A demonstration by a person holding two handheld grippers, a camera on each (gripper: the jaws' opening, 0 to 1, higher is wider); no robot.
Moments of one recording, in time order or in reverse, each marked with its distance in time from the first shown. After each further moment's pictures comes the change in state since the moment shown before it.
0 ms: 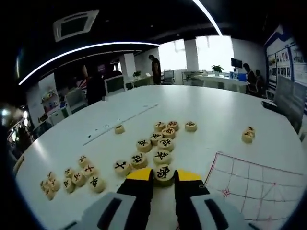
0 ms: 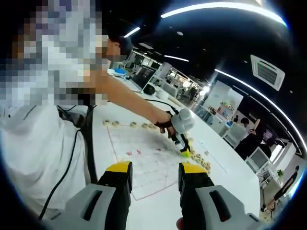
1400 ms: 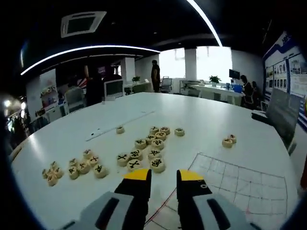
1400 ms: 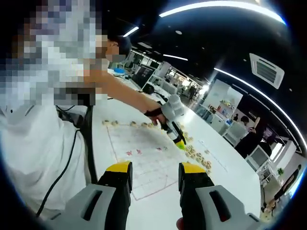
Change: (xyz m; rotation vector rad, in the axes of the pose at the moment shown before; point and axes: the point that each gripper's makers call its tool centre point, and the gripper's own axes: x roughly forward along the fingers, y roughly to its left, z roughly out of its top) left arm -0.032 -0.018 -0.003 -0.070 -0.054 -0.049; right arm 0.000 0.001 -0.003 0.015 0.004 -0.007
